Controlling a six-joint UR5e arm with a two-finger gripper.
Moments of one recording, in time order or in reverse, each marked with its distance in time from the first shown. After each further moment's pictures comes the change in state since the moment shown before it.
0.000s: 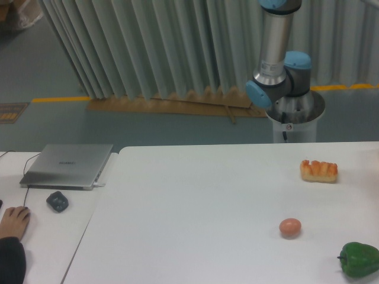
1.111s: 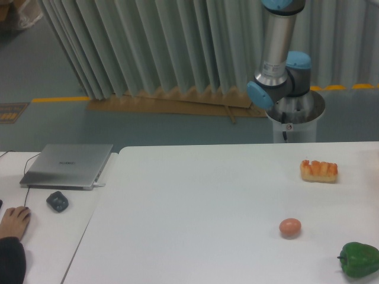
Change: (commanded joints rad) arm 0.000 -0.003 0.008 0.005 -0.050 -0.004
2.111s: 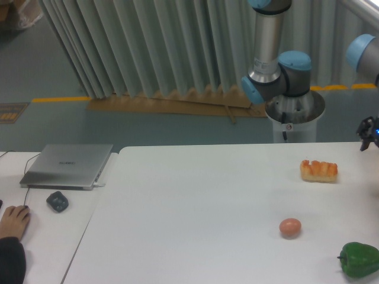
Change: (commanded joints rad) arm -0.288 0.000 -0.011 0.055 -0.085 -0.585
